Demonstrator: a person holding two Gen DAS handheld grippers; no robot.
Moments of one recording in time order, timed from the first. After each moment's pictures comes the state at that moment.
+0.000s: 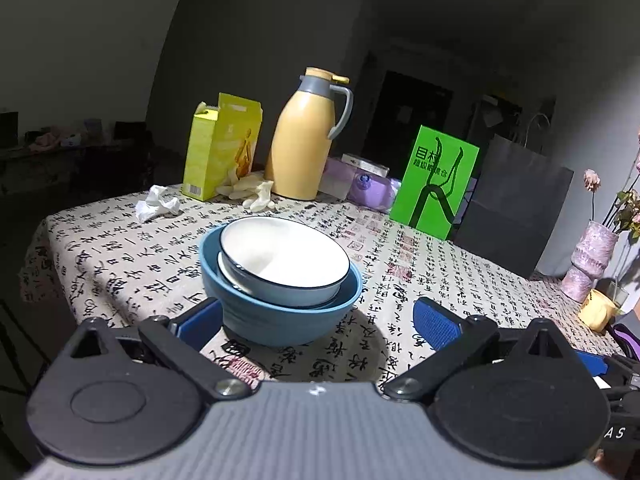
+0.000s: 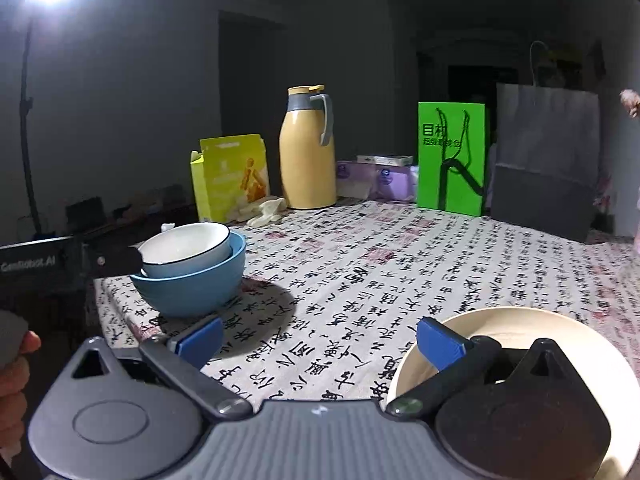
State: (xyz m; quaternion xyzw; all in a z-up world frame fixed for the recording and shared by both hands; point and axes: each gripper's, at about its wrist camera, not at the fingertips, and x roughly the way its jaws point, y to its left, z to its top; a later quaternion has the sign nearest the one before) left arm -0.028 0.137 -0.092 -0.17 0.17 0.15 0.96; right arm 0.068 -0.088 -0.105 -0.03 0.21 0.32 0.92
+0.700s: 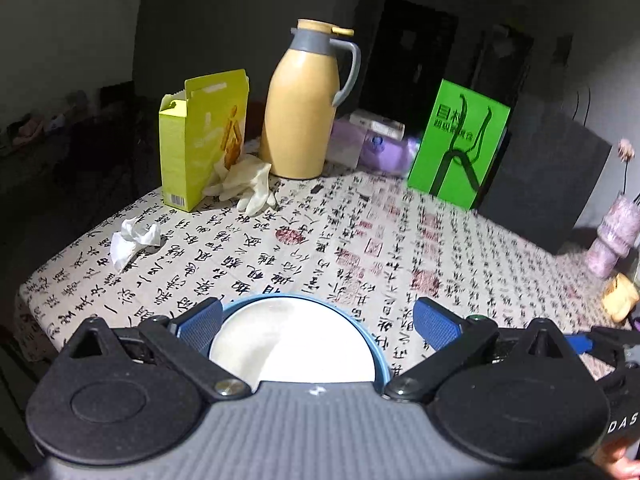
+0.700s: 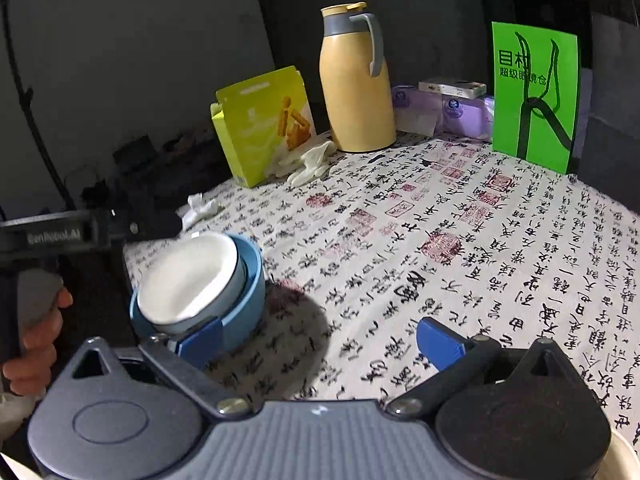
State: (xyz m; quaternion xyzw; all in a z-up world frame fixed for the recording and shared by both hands) left arm 0.093 0.203 -0.025 -0.14 0.30 0.14 0.94; right arm 0.204 -0.019 -0.053 -0.04 0.37 0.41 0.83
